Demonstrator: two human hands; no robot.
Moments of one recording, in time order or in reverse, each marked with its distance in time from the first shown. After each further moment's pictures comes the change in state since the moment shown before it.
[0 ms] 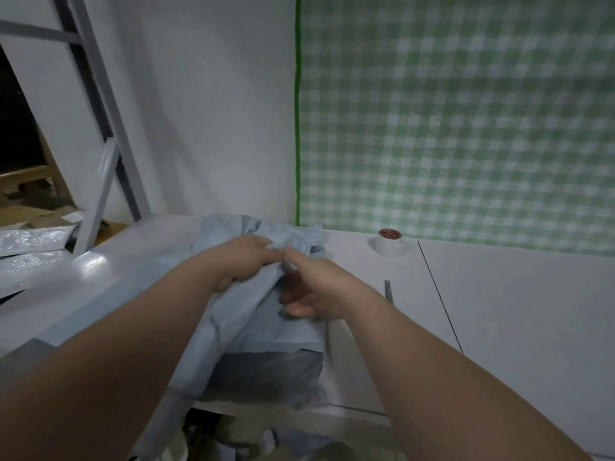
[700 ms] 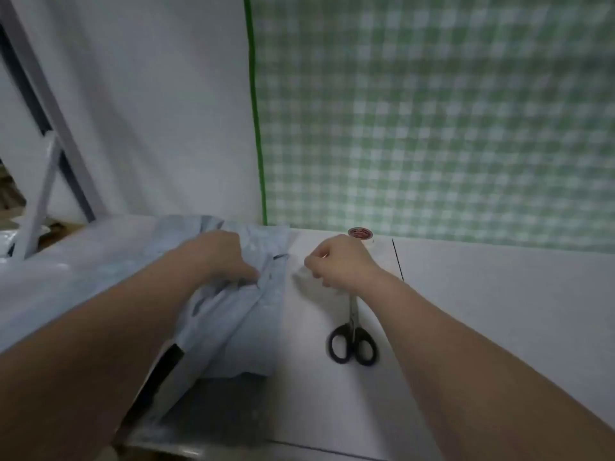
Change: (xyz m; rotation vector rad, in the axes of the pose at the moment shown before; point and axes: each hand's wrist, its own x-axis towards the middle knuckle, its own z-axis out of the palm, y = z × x) left_hand 0.048 0.036 0.025 0.808 0.002 -0.109; right_hand 0.023 0.001 -0.104 -0.672 0.323 -0.365
